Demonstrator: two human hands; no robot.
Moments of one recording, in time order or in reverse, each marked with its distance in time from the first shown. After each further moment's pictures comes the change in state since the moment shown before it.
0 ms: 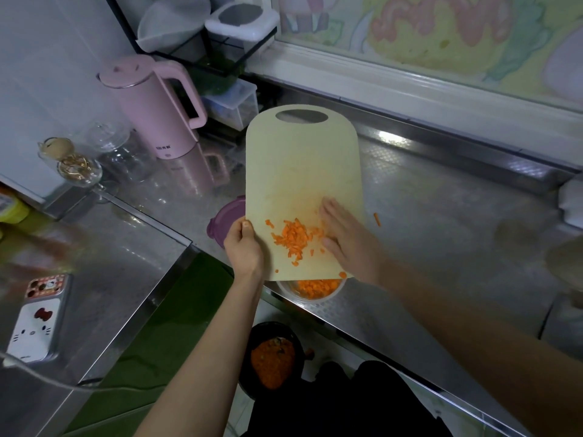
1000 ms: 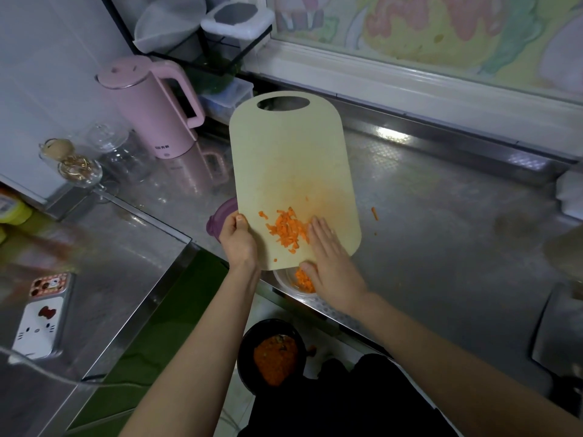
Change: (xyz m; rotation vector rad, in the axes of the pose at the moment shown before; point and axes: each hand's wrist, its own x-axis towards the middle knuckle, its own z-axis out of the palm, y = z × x) left_hand 0.003 0.005 0.000 -0.065 0.035 -0.126; right_hand -0.026 -0.052 0.032 0.081 -0.047 0.155
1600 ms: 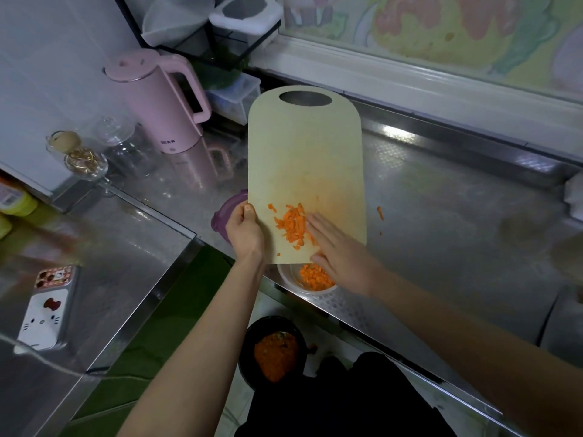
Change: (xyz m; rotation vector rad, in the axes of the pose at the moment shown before) left_hand 0.006 0.005 0.002 0.019 -0.026 0.055; right_hand 0.014 0.018 -0.021 -0.176 0.019 -0.272
